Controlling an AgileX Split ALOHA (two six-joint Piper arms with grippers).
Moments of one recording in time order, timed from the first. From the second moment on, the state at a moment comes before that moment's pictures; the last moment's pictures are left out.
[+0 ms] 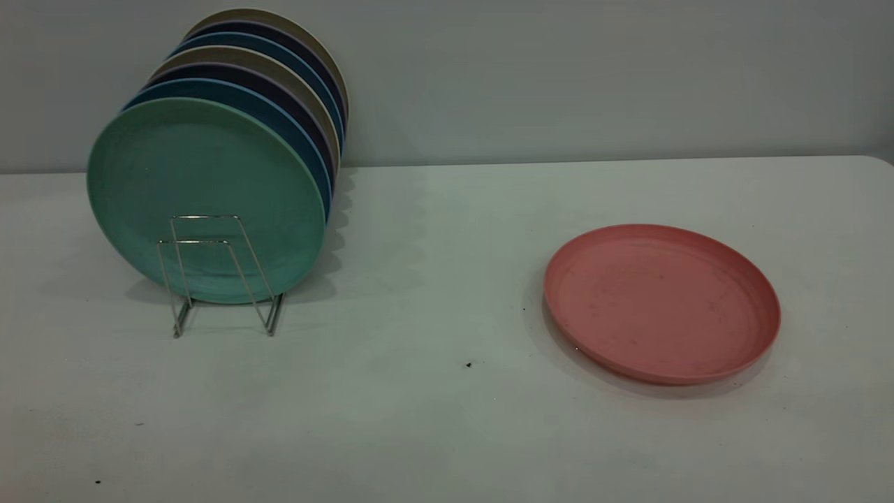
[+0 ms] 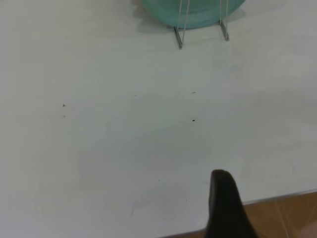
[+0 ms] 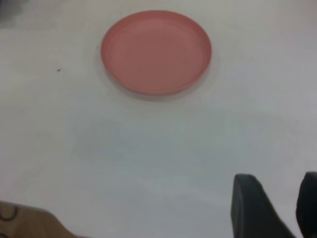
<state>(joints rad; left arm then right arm) 0.03 -0.02 -0.49 -0.09 1.15 0.16 0.08 -0.02 -0.47 0.11 1.14 -0.11</state>
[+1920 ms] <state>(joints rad) -0.11 1.46 -1.03 -0.62 0.60 0.63 0.07 1.33 -0.66 0.70 0.46 -0.59</state>
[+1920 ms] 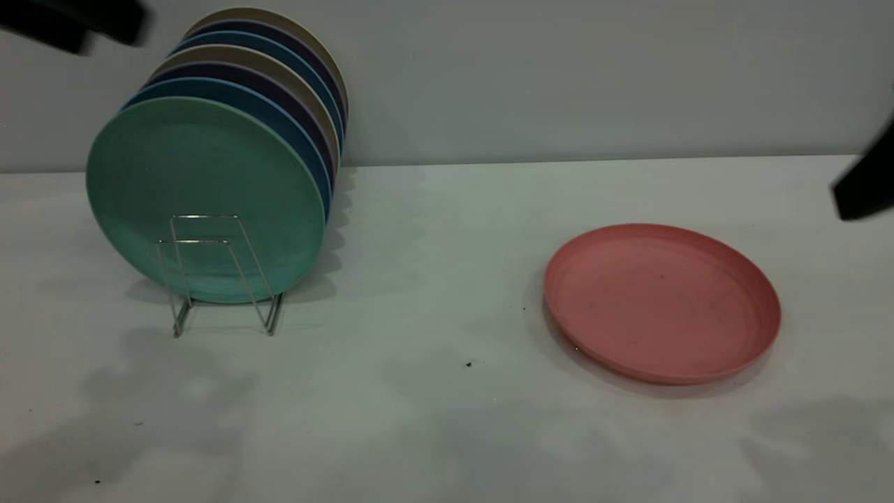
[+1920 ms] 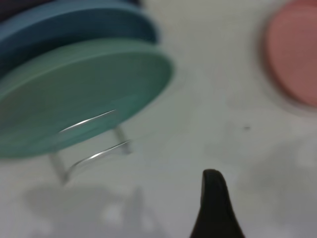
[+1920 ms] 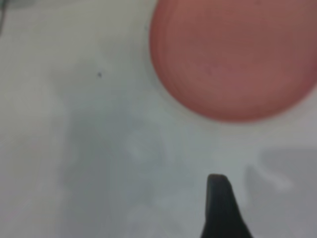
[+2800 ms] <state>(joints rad) -0.36 1.96 -1.30 -0.80 0.59 0.65 -0.22 2.16 -1.09 1.07 0.62 -0.91</state>
